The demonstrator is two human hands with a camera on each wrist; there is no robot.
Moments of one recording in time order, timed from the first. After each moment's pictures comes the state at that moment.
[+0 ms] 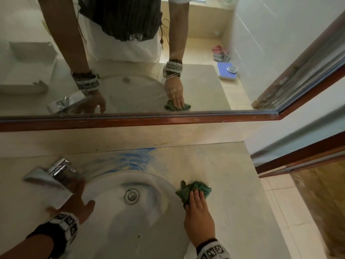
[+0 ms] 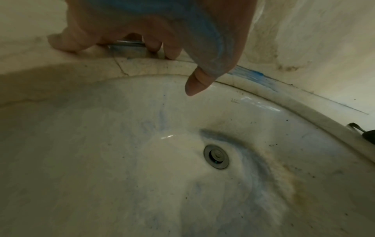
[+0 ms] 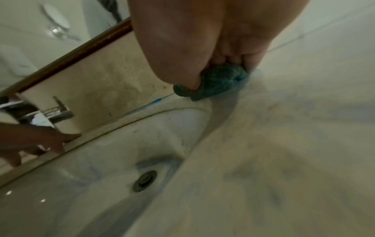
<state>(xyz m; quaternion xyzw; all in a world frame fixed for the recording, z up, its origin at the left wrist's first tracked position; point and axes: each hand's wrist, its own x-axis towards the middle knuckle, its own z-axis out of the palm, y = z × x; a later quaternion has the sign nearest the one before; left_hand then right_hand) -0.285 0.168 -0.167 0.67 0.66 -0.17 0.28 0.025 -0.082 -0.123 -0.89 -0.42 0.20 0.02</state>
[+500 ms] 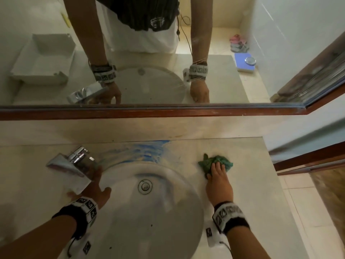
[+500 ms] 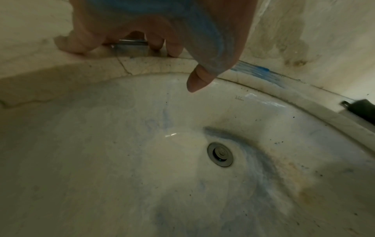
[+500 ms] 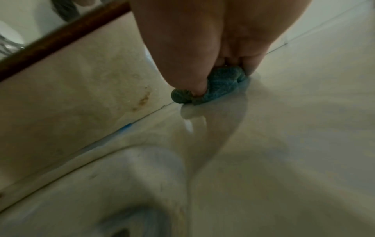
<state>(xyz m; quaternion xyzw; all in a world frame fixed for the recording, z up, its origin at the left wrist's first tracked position) -0.275 0.162 -0.151 0.69 0.65 -0.16 0.27 0.092 -0.032 -0.131 -0.90 -0.35 0.23 0.07</state>
